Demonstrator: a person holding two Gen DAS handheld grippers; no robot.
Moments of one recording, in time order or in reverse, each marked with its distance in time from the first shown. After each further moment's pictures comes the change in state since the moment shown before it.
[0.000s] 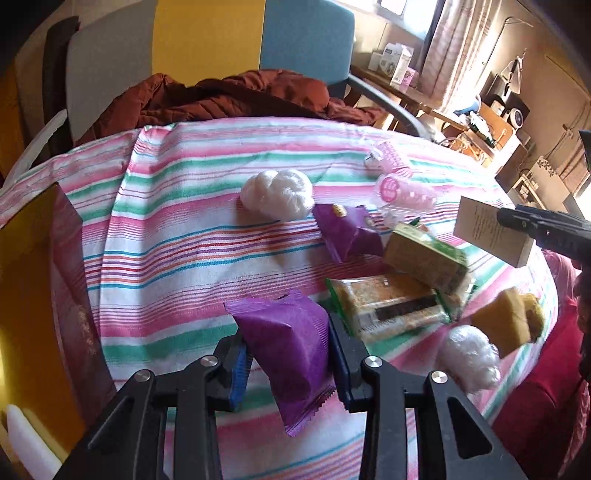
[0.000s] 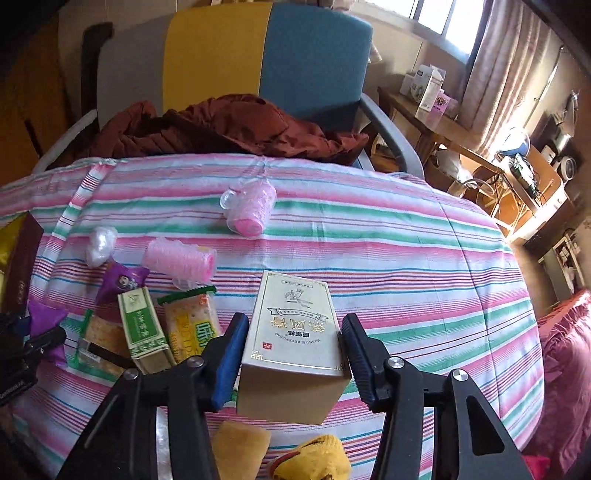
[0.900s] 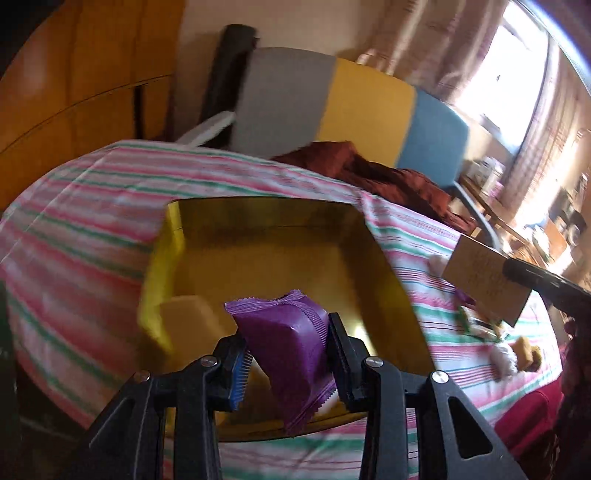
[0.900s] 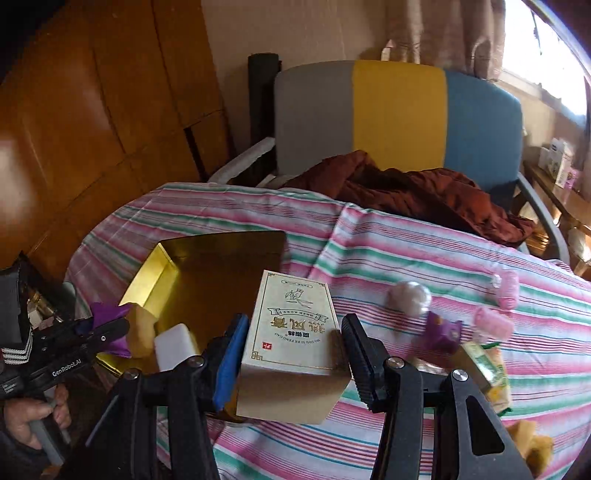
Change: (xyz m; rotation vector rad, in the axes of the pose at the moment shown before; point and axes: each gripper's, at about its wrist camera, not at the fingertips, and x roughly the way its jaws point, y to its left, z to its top) left arm -0.191 0.197 -0.118 -0.387 -0.249 0.242; right arm -0.116 0.254 -0.009 -0.196 -0.182 0.515
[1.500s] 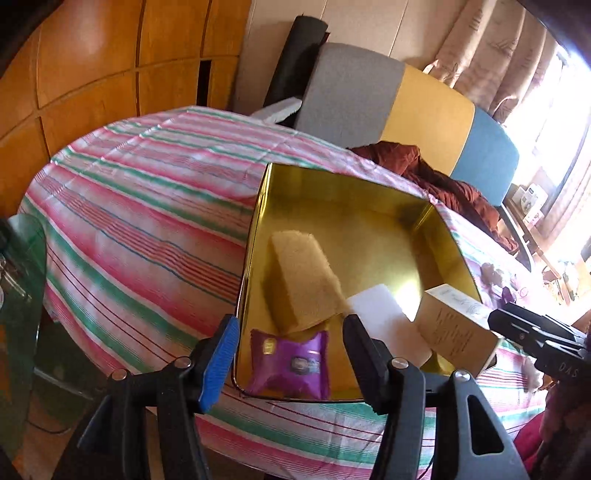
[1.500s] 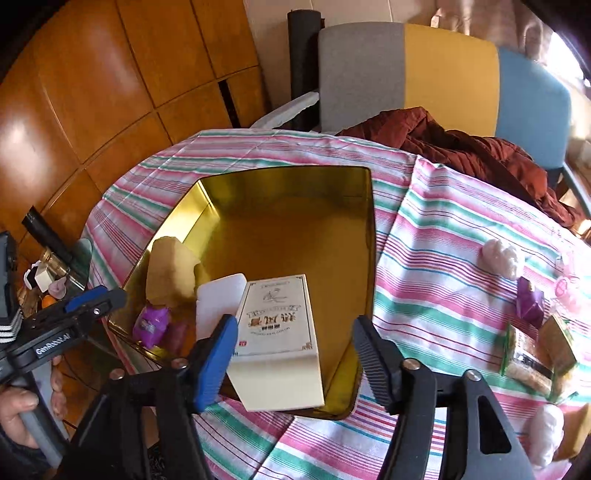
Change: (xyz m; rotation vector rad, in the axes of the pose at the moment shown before) left arm -0.010 0.058 -0.037 -0.129 0.007 0.115; right arm 0.063 0.060 -0.041 -0.056 0.129 0.078
